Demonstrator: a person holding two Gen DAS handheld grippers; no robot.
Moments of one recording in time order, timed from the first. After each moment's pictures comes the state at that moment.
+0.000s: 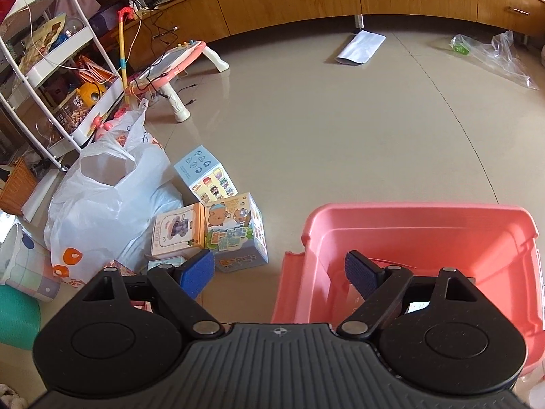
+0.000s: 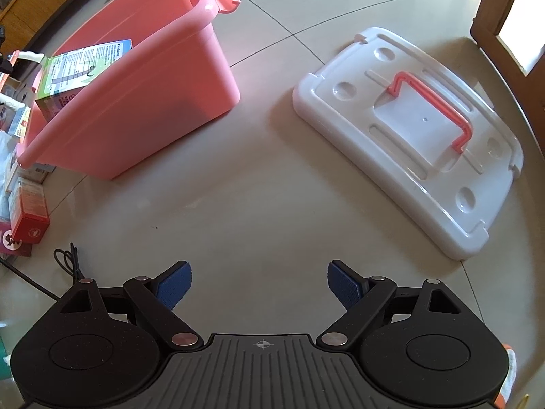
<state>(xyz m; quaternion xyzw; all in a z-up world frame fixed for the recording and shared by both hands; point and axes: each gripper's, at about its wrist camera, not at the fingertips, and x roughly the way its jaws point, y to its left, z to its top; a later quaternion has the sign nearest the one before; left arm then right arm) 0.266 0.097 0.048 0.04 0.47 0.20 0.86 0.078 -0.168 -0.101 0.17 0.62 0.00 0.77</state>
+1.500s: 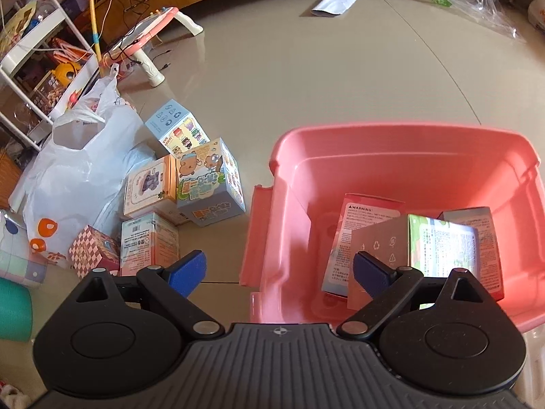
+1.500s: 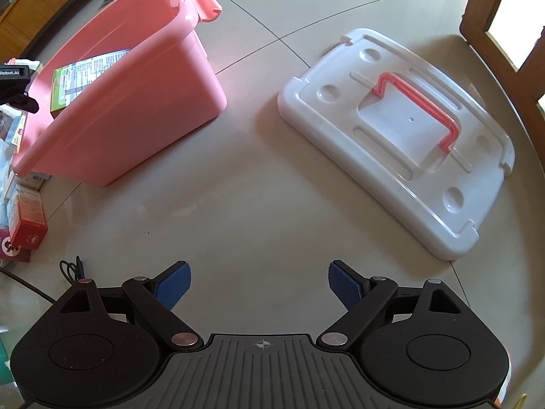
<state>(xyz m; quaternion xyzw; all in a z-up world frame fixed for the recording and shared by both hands) 0.246 0.083 0.006 0.02 0.53 0.17 0.83 0.076 -0.185 -0.095 0.18 0.61 -0.01 0.77</state>
